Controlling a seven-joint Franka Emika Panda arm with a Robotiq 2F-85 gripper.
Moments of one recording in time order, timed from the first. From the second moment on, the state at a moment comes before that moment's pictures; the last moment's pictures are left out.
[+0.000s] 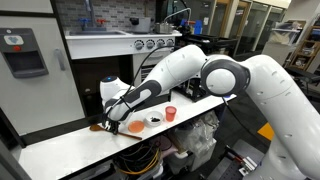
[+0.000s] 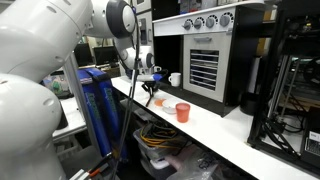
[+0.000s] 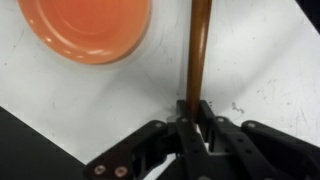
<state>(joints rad) 0.39 0.84 0.15 -1.43 -0.19 2.34 -0.05</state>
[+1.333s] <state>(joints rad) 0.29 0.41 0.26 -1.78 -0.09 2.26 -0.32</state>
